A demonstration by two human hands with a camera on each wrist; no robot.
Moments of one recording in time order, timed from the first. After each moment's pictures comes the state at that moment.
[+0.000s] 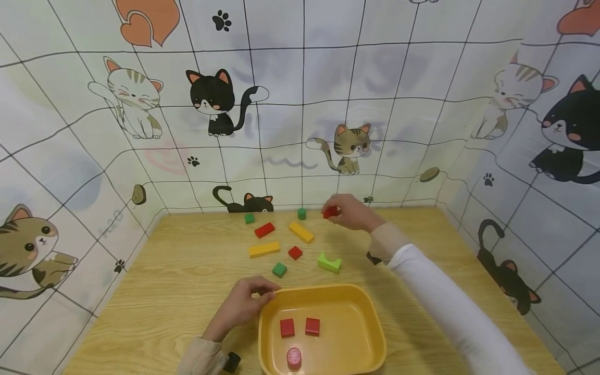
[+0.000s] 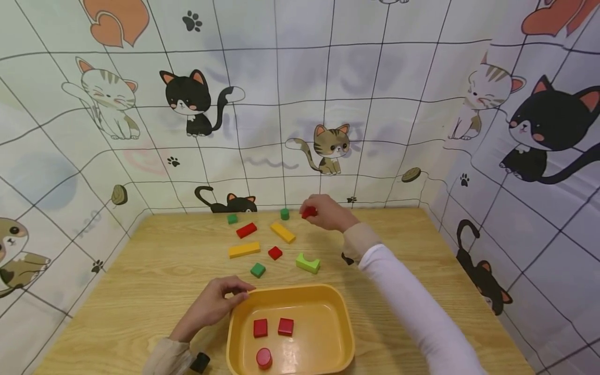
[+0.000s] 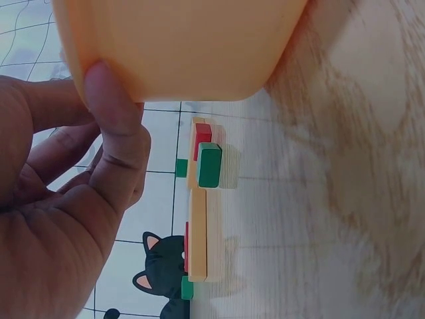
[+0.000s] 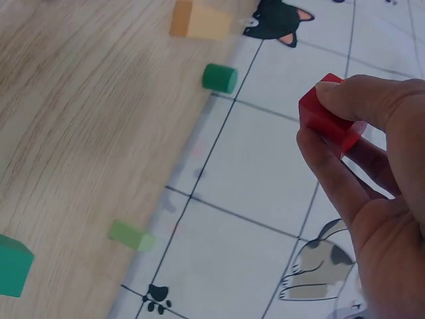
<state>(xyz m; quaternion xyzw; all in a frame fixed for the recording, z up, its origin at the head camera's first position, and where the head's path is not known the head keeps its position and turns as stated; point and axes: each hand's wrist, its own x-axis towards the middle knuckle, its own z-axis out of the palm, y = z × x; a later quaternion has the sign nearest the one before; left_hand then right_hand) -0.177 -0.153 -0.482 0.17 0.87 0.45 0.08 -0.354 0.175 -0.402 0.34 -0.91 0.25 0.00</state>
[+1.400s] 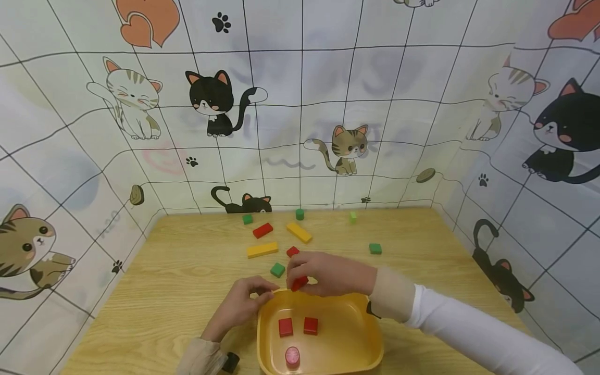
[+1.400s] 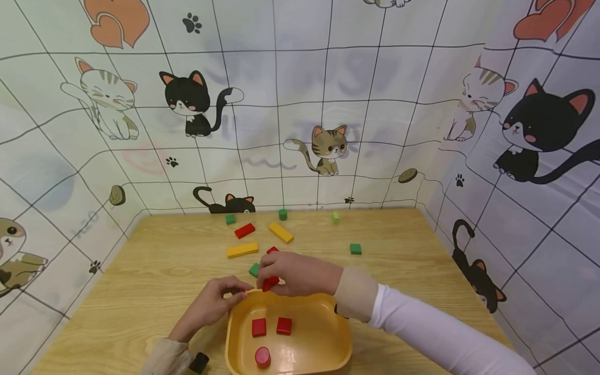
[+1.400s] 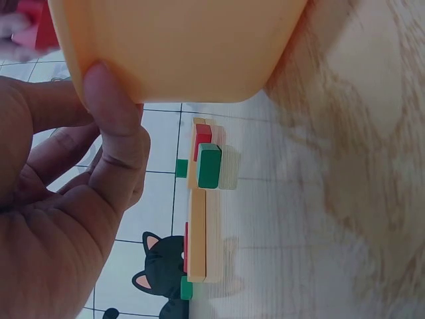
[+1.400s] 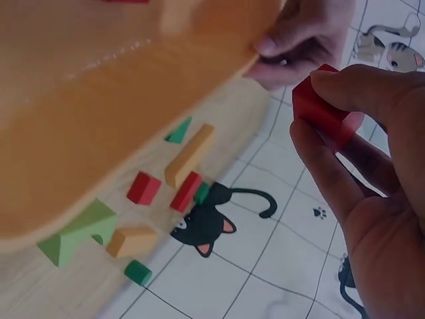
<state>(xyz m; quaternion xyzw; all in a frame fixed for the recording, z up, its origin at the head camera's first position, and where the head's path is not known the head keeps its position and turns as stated) -0.176 -0.154 -0.485 0.18 0.87 0.46 0.07 -0.204 0.111 -0.381 0.58 -0.80 0.16 -0.03</state>
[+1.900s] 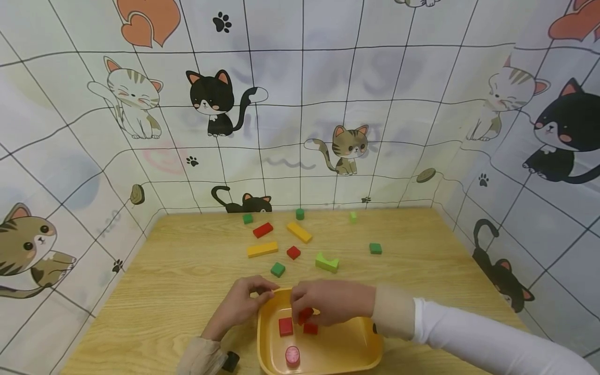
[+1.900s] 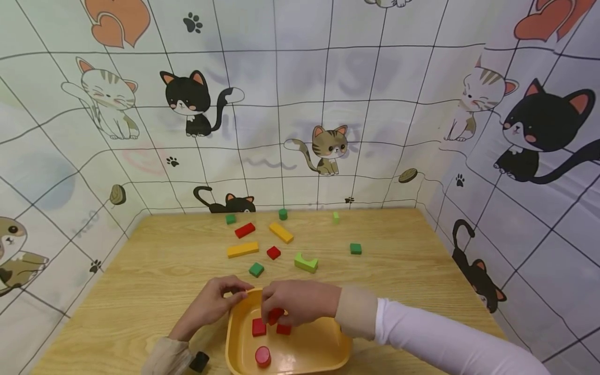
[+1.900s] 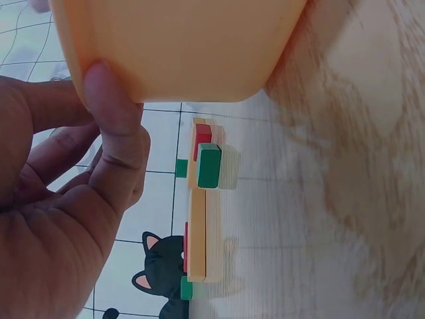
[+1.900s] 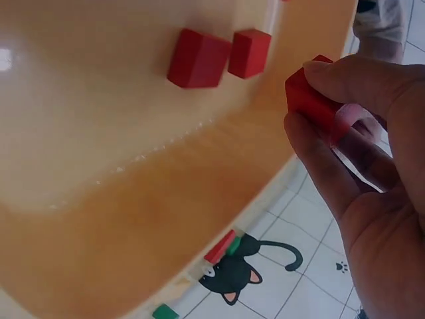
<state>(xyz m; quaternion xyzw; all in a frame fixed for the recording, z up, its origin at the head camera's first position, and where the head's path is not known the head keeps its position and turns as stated) -0.176 -0.154 -0.484 0.18 0.87 0.46 0.07 -0.178 0.109 -0.409 0.59 -0.79 0.10 -0.11</state>
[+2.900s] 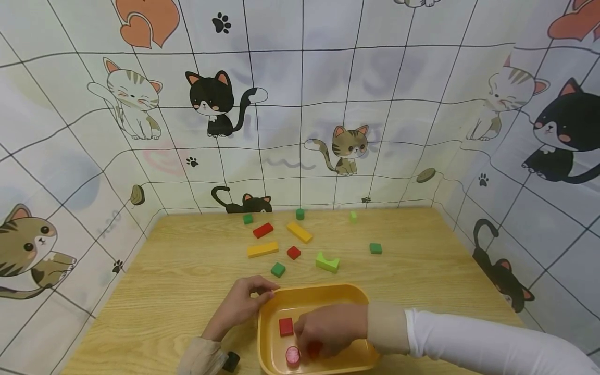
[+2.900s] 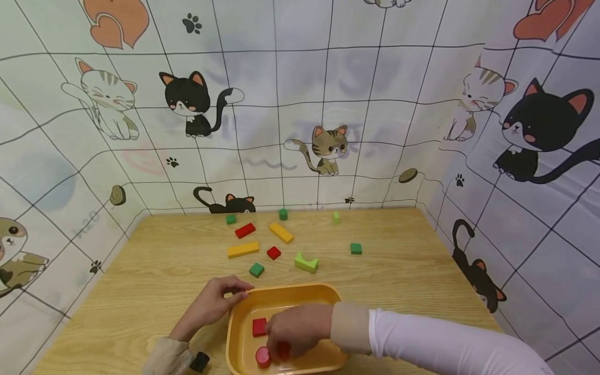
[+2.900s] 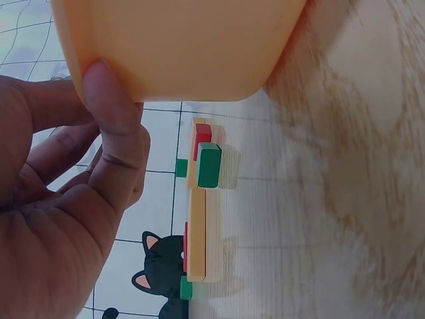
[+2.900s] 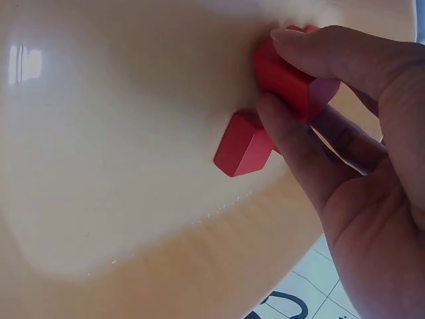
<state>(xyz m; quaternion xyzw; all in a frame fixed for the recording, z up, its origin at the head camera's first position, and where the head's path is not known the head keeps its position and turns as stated) -0.175 -0.154 -0.484 0.18 0.86 0.47 0.07 -0.157 0.101 -0.440 0.62 -0.76 -0.01 -0.20</state>
